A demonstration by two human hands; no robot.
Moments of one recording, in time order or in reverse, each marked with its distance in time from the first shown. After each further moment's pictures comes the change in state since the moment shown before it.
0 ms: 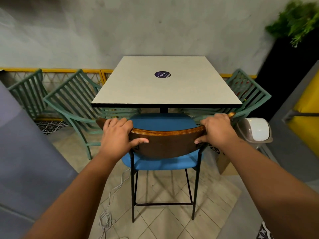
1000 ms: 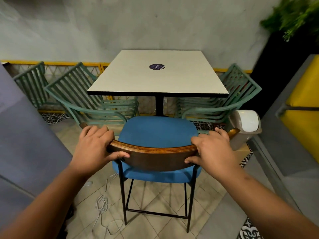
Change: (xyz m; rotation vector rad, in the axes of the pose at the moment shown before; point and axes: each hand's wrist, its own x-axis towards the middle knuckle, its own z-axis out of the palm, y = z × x) left_hand -0.099 0.040 -0.063 0.042 -0.007 0.098; right_hand -0.154 -0.012 -0.009 0.089 0.004 -0.042
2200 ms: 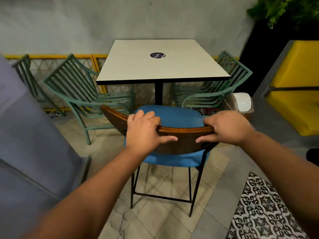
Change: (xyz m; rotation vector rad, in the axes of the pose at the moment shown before) left_hand -0.024 0.001 -0.028 -0.181 -0.025 -0.011; right_hand -0.011 -0.075 -0.015 -0.146 0.142 -0.233
